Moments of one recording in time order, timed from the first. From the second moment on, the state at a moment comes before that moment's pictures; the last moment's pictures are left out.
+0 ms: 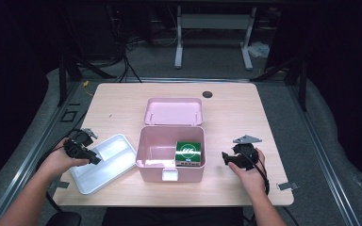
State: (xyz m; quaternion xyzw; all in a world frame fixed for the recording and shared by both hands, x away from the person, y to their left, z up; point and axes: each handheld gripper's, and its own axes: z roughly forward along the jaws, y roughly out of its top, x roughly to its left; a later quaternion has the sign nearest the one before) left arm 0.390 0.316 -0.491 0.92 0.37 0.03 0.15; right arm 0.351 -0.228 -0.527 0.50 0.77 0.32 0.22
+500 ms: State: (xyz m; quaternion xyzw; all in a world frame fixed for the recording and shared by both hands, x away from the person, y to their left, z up) left arm 0.404 0.289 -0.509 0.94 0.32 -0.01 0.06; right arm 0.351 -0.230 -0.528 0.50 0.77 0.33 0.22
